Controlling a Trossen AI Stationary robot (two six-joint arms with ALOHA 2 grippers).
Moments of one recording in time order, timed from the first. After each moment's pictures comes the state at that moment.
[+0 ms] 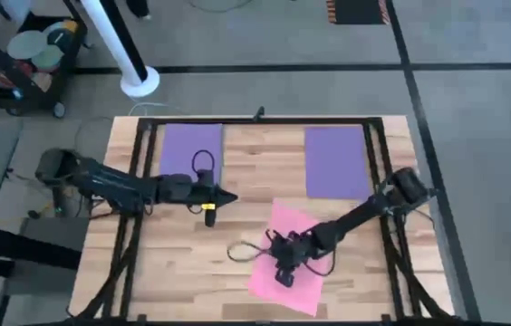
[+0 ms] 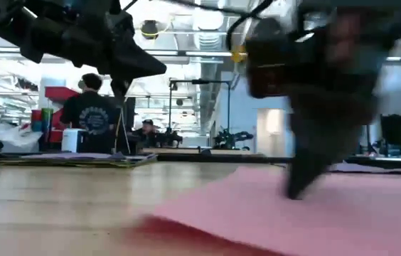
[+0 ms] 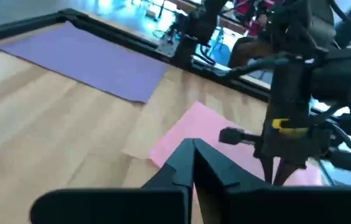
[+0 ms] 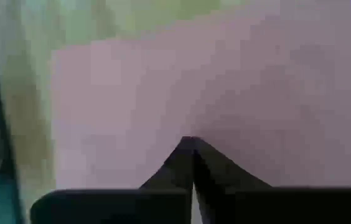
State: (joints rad) left arm -0.08 1.23 0.41 0.59 -0.12 -0.38; right arm 0.52 1.92 1.07 -0.22 -0.03 0.92
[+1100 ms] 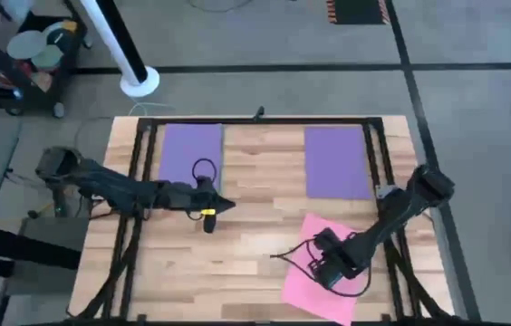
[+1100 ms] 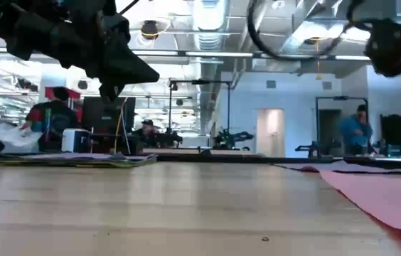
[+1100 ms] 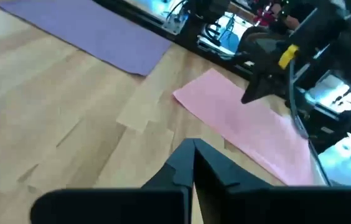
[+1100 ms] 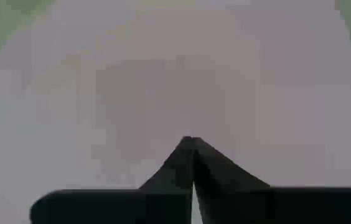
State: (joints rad) left arm -0.14 1.23 0.41 0.51 -0.20 -0.53; right arm 0.69 1.76 1.08 -0.92 0.12 1.74
